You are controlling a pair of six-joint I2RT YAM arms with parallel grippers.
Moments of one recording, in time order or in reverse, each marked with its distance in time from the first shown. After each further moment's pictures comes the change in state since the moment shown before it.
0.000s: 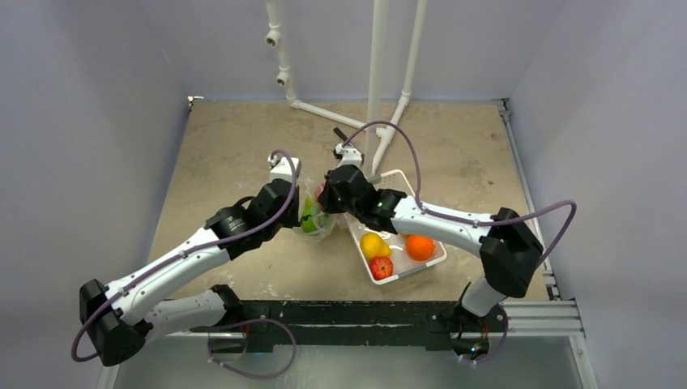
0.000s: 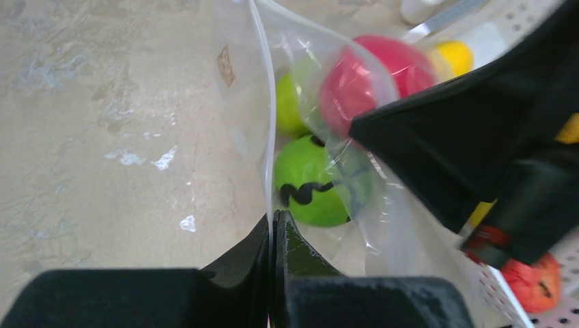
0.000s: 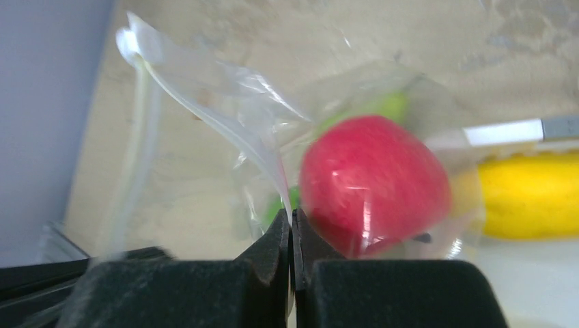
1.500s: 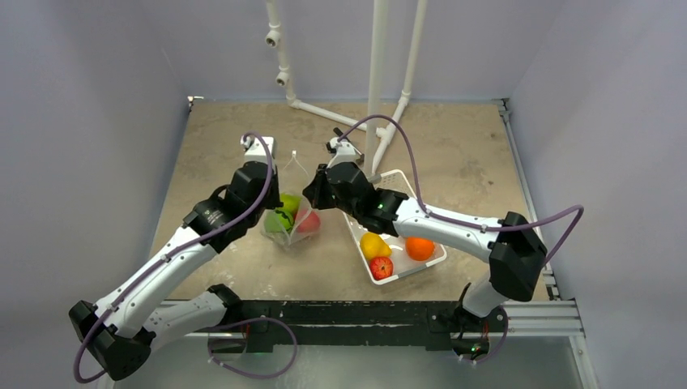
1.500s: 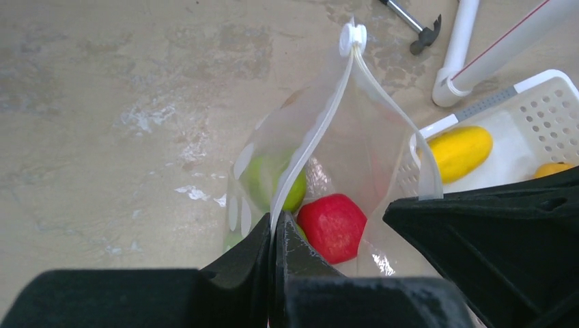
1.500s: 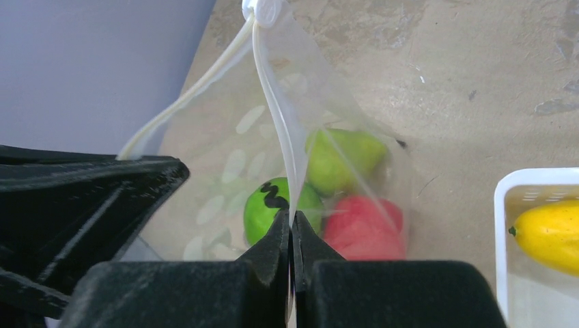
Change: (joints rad) left arm 0.166 -0.073 0.077 0.005 0.018 0.094; right arm 0.046 -0.014 0.043 0.061 -0.026 -0.006
